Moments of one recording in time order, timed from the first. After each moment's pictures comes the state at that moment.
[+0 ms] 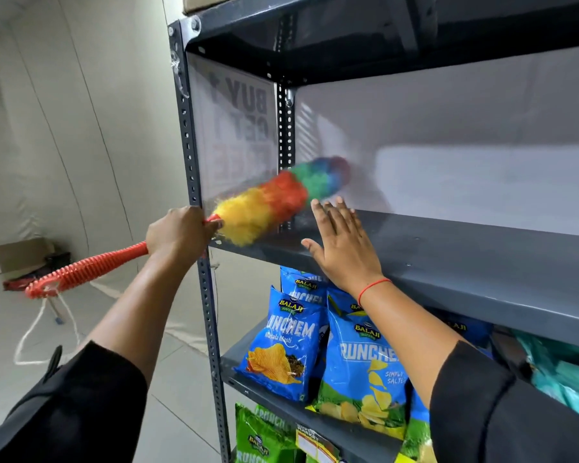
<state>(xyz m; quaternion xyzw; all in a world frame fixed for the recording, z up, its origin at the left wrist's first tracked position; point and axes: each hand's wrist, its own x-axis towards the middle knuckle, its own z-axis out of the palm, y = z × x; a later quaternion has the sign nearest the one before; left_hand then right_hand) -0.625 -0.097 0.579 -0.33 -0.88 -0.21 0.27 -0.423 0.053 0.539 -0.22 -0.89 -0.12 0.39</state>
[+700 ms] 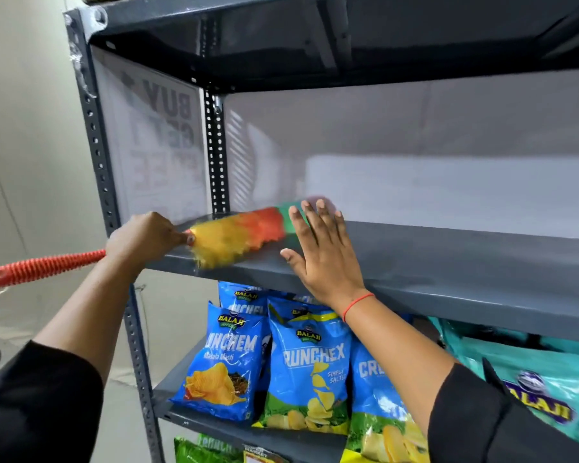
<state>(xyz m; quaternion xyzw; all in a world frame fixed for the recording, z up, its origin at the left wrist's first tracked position) -0.629 -0.040 0.588 -0.44 -0.85 -0.28 0.11 -0.363 0.054 0.541 -0.24 -0.82 -0.22 0.48</state>
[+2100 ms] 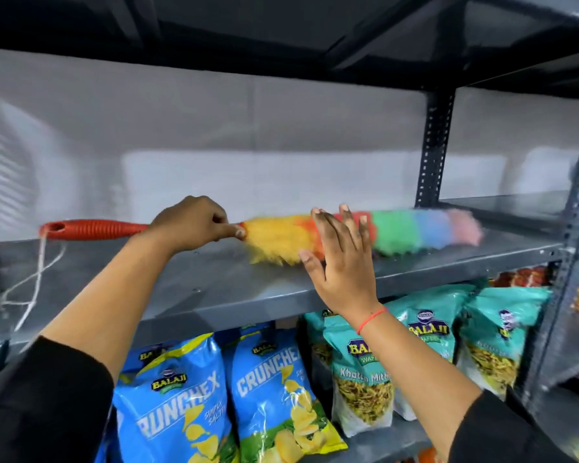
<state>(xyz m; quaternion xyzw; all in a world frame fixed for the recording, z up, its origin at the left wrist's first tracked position) -0.418 0.145 0.613 -0.81 -0.52 -0.26 0.01 -0.190 0.069 0.528 -0.48 -0.67 -0.32 0.47</state>
